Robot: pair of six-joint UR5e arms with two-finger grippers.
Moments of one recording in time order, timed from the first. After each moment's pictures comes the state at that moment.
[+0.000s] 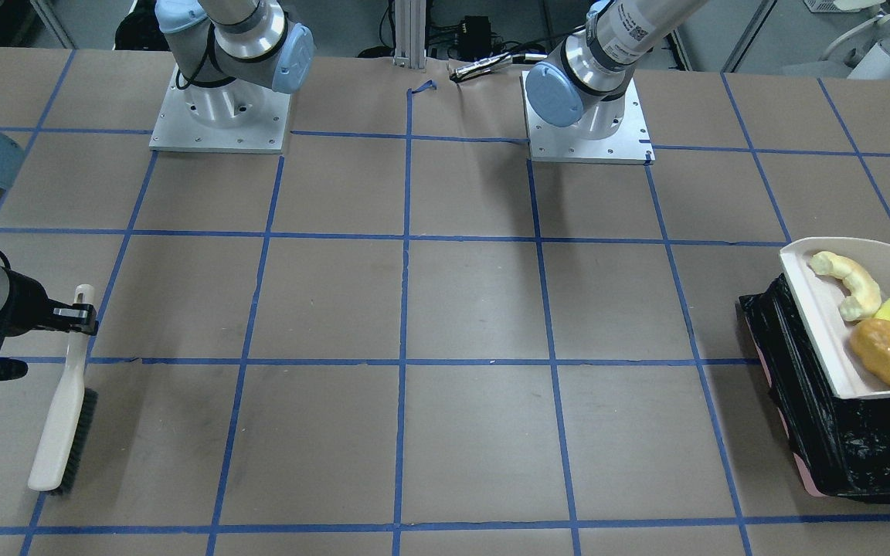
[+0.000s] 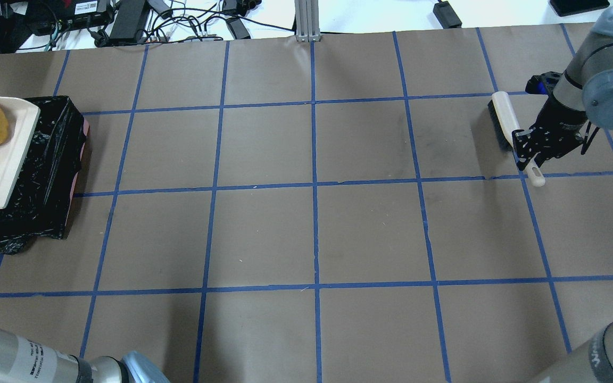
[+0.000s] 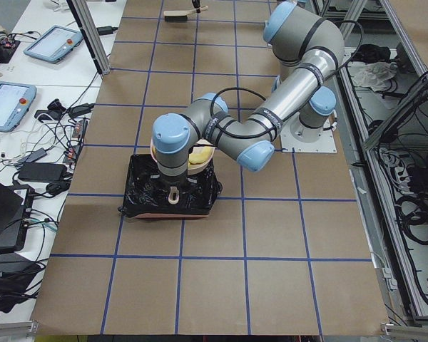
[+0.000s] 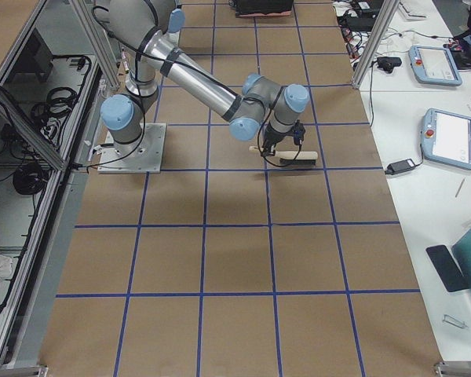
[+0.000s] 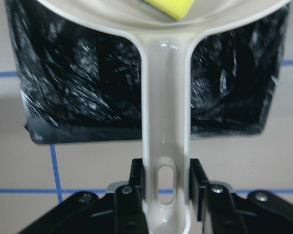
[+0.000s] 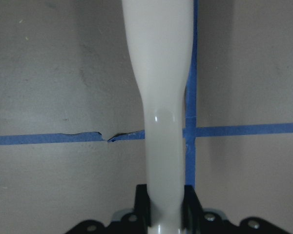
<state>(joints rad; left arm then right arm) -0.69 -2.04 -1.15 -1.44 1.55 2.52 1.18 -1.19 1.72 -1.89 -1.61 -0.33</state>
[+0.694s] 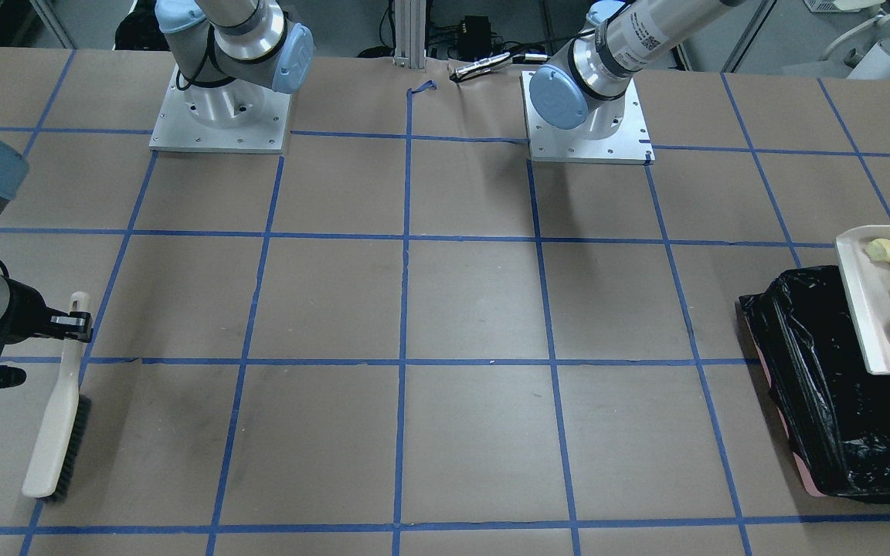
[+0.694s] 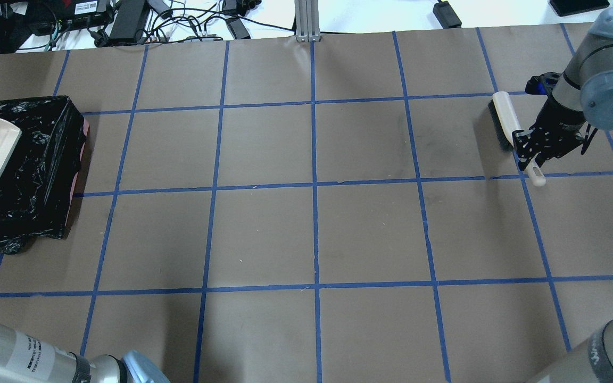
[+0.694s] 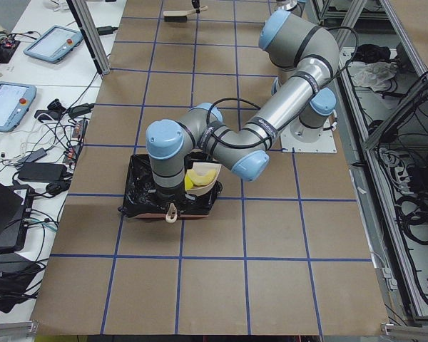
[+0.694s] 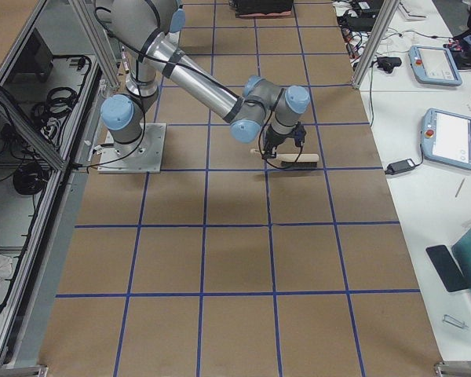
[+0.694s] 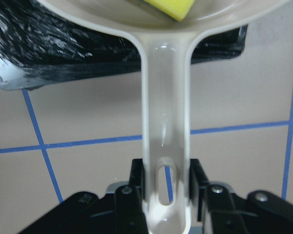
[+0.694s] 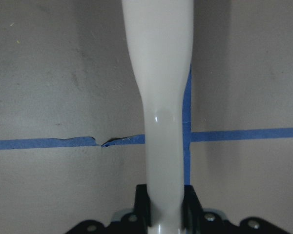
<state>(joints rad) -0.72 -2.09 -1.11 -1.32 1.71 2.64 1.19 -1.18 1.72 -1.90 -1.62 -0.34</state>
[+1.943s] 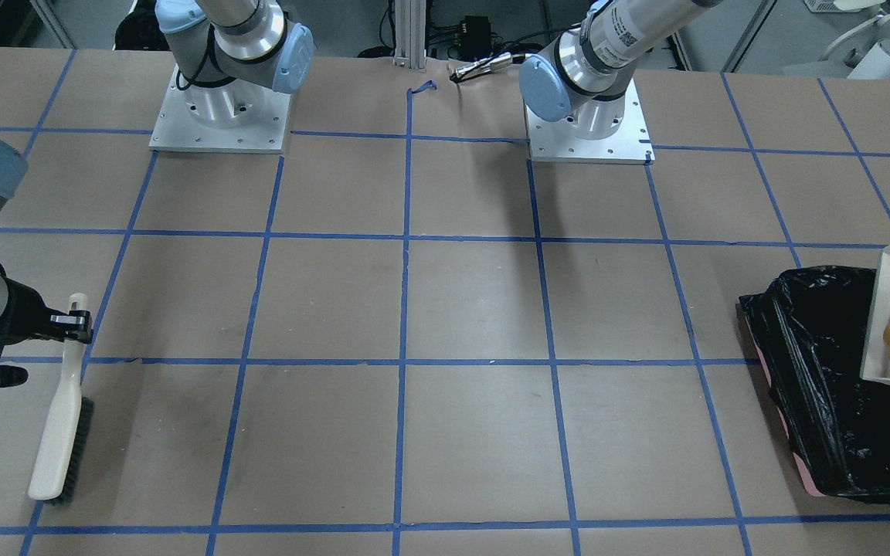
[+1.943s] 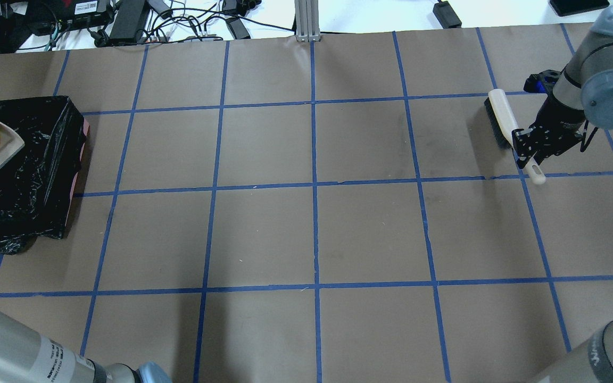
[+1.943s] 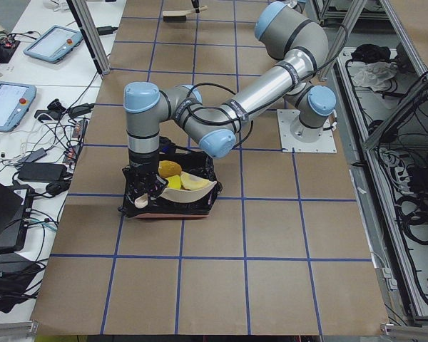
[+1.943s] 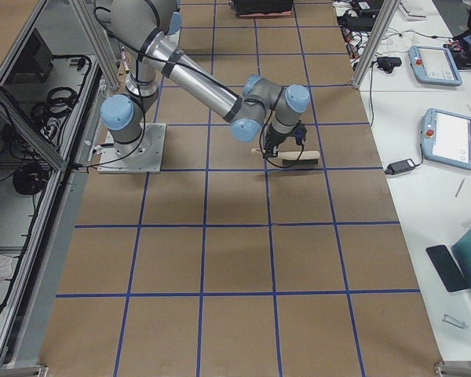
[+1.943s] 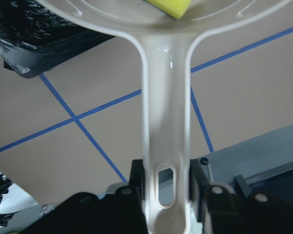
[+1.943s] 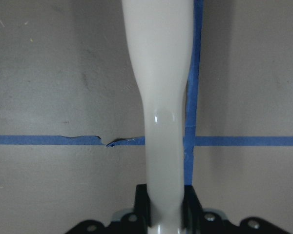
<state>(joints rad) -0.86 -2.09 -1.13 -1.08 1.86 2.84 1.19 -1.19 1.71 -1.90 -1.61 -0.39</state>
